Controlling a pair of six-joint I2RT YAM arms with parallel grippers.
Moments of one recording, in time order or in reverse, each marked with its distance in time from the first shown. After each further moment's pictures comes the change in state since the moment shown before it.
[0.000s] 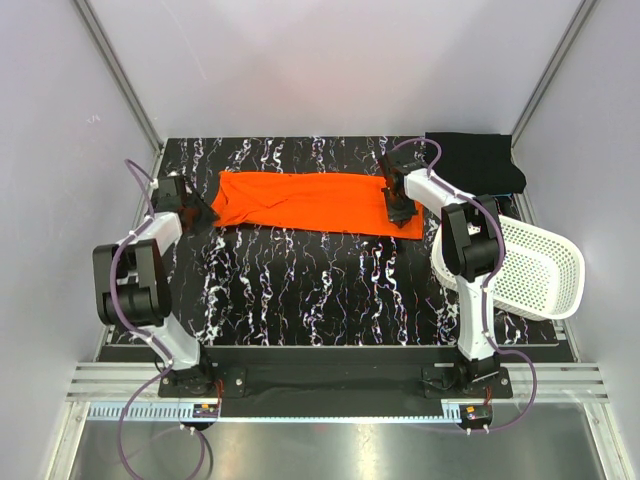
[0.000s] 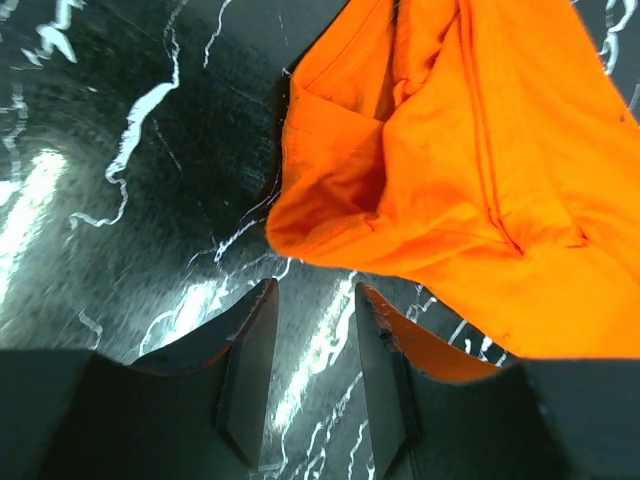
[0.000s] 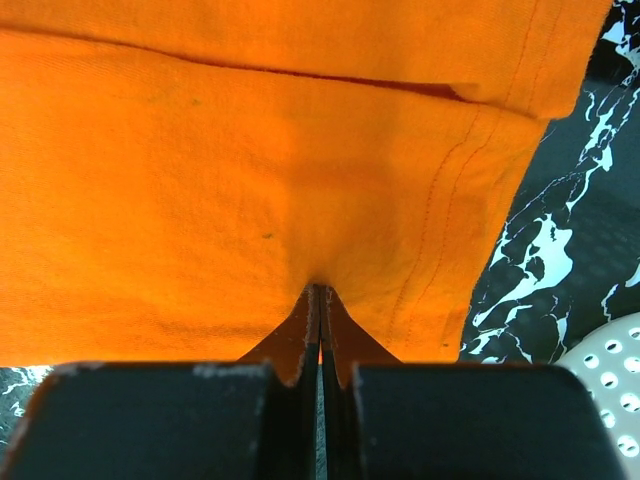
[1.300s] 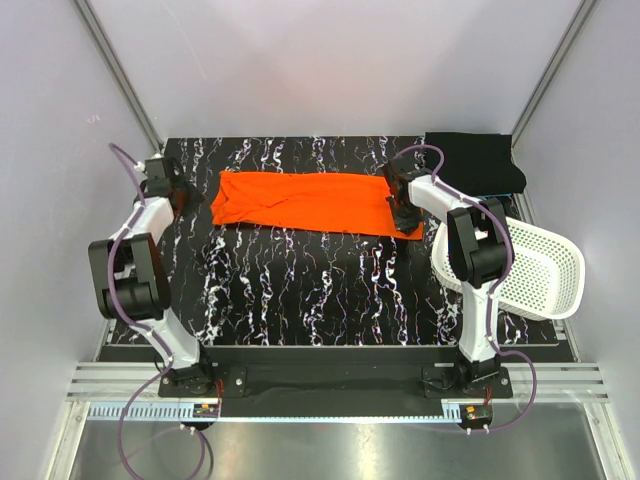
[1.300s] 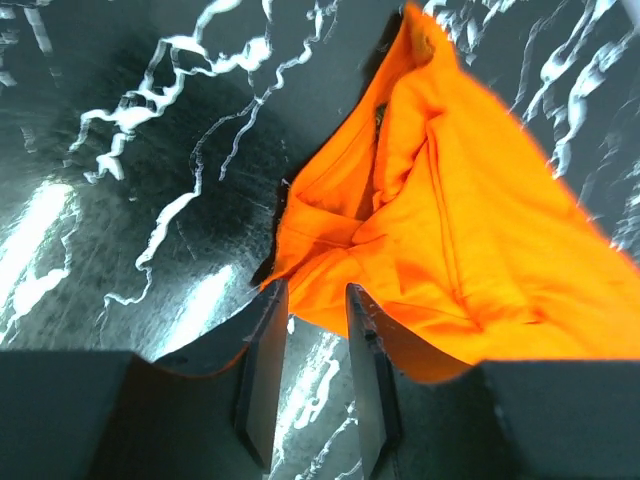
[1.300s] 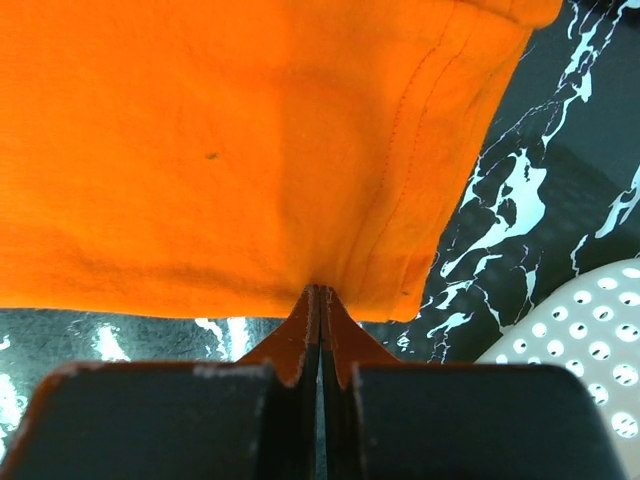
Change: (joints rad) left arm 0.032 0.084 0.194 -0.071 -0.052 -0.012; right arm 0.000 -0.085 -0.136 0.015 0.039 -0.066
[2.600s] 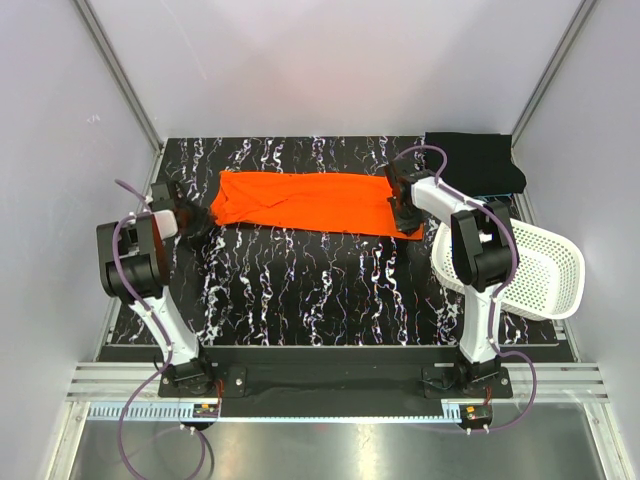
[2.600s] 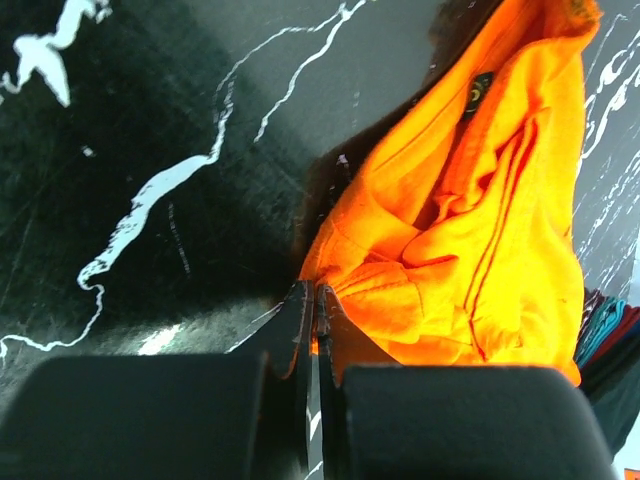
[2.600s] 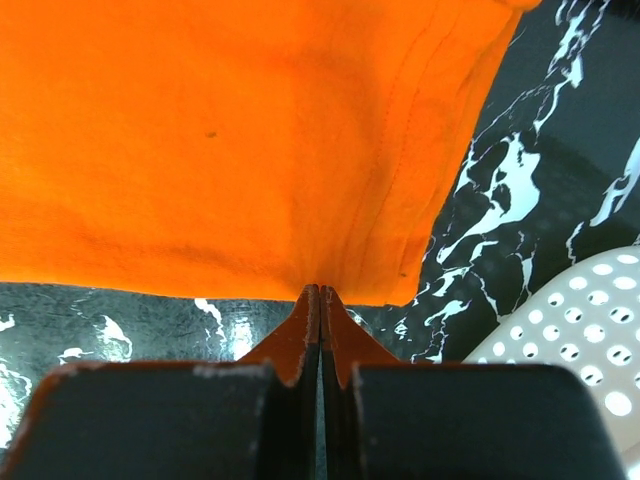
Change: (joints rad) left arm 0.064 0.164 -0.150 0.254 0.206 -0.287; right arm -0.001 -0.046 -0.042 0.027 -0.008 -0.001
